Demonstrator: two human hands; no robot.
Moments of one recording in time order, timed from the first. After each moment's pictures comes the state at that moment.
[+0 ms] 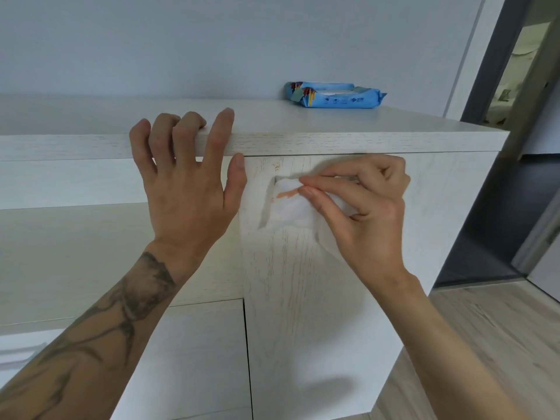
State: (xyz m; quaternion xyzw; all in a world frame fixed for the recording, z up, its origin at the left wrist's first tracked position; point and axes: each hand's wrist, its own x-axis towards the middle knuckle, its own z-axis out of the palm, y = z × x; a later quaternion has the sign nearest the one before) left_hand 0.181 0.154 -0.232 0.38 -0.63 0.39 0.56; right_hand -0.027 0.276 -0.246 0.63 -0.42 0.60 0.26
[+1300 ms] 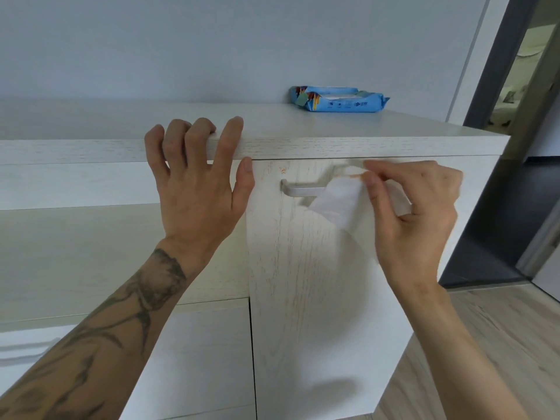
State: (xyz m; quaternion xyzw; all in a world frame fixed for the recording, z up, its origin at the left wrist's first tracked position) left_hand 0.181 0.156 -0.231 0.38 -0.64 0.39 0.54; right_hand -0.042 0.300 -0.242 0.54 -0.50 0.62 0.28
